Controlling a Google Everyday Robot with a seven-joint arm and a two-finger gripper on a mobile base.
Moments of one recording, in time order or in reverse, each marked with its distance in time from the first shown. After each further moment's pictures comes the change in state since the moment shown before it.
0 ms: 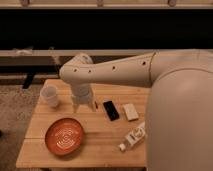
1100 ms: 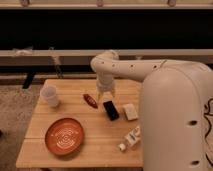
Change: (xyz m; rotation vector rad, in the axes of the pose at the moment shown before) arm -0.124 -0.125 0.064 0.016 -0.036 -0.191
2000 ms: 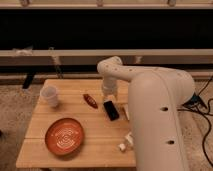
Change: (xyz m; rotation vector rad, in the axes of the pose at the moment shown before) arm -0.006 -0.018 0.066 -0.030 0.102 -0.025
